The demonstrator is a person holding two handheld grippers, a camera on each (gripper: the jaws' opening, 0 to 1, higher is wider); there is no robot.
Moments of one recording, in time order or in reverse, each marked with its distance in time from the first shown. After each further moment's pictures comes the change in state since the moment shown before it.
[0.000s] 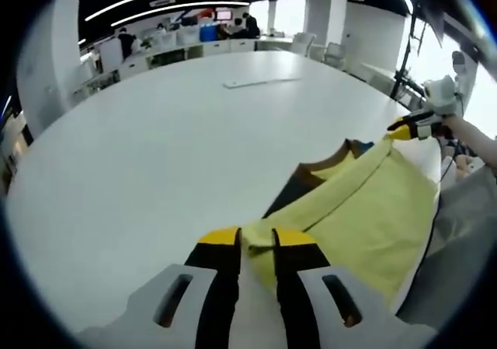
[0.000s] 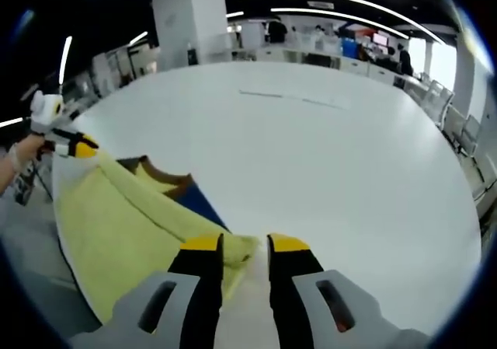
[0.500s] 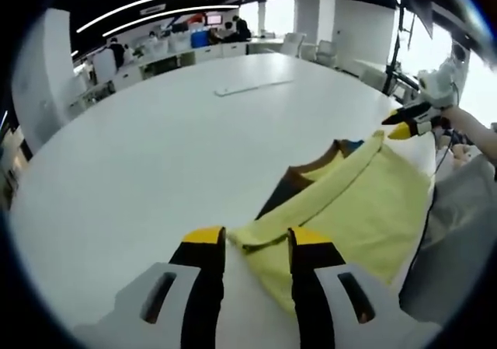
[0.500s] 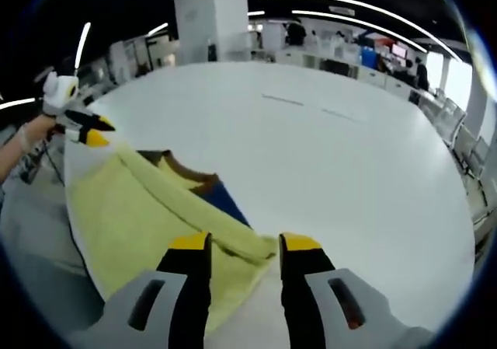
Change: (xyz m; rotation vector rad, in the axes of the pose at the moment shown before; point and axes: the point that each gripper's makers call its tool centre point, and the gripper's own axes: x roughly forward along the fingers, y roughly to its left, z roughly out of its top) left arm -0.015 -0.009 0.008 0.060 -0.010 -0.007; right arm -0.013 0.024 0.009 -0.119 0.006 0.051
